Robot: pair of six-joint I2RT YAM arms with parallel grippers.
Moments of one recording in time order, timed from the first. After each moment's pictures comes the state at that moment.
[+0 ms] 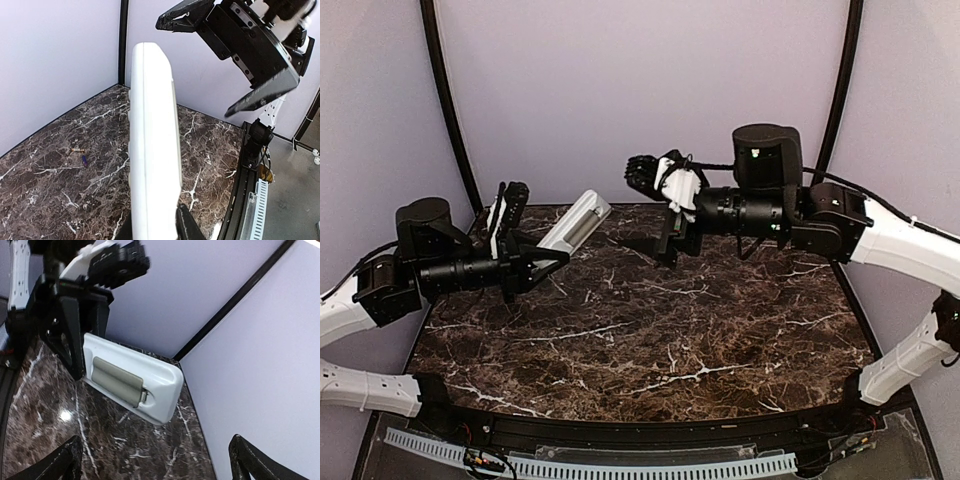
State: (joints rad) left arm -0.92 0.85 0.88 -0.26 0.18 -0.09; right arm 1.17 1.41 1.45 -0.29 -0.01 -0.71
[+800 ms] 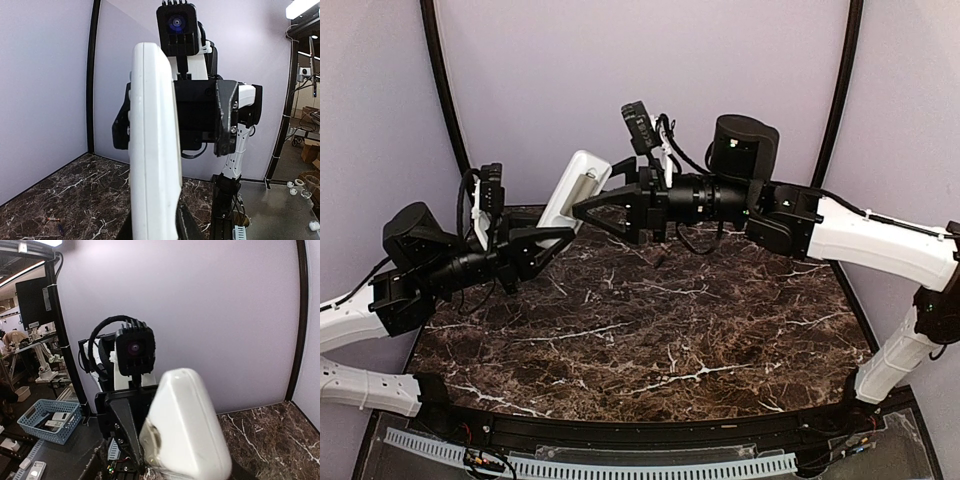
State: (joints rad) left arm -0.94 0.85 0.76 0.26 0.29 -0.15; right arm 1.07 1.54 1.48 0.12 -0.57 0.13
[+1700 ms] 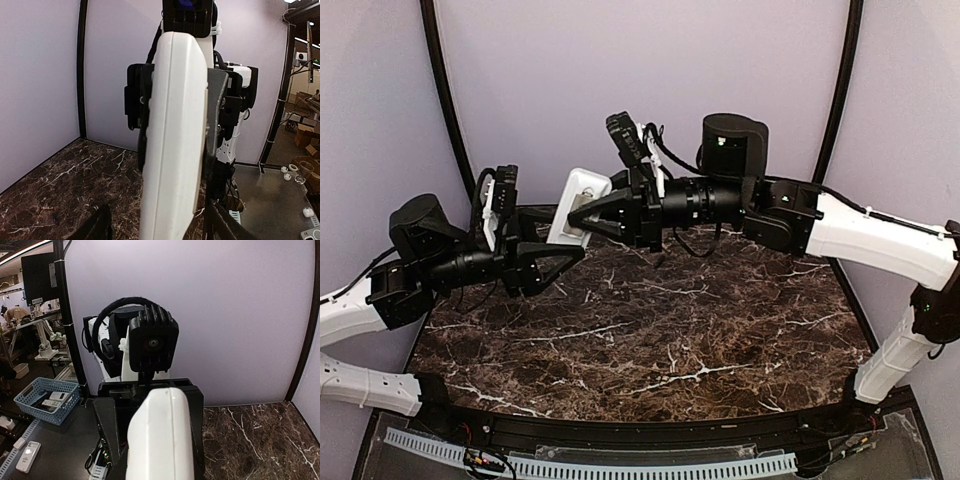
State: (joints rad) left arm -0.95 0.89 0.82 0.15 0.35 -0.12; right arm 1.11 1.57 1.54 0.02 -0.60 0.01
